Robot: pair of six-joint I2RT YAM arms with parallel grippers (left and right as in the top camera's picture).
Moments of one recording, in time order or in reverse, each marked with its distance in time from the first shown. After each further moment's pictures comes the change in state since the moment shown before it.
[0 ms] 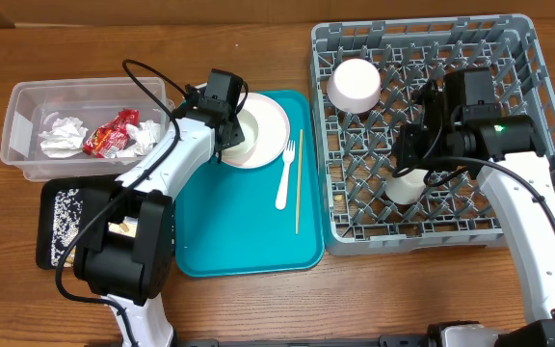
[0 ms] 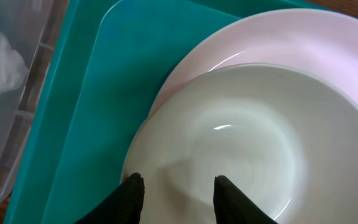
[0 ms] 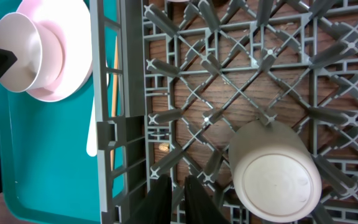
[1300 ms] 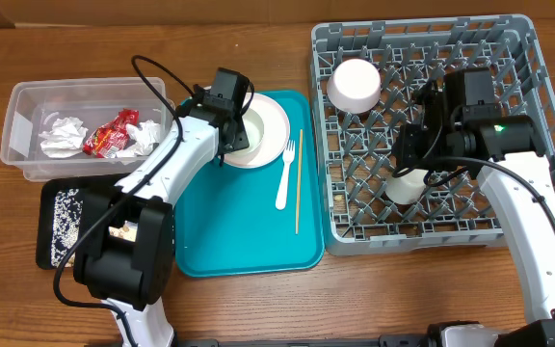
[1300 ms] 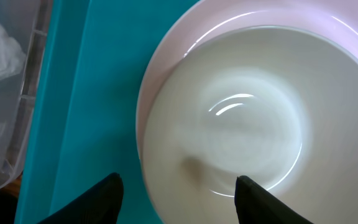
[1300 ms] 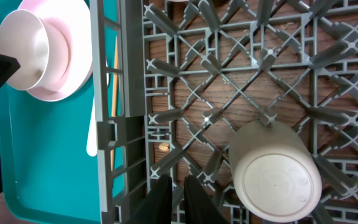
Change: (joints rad) left arm -0.022 -0.021 0.034 -0.103 0.020 0.045; right arm 0.000 0.000 0.000 0.000 0.000 0.000
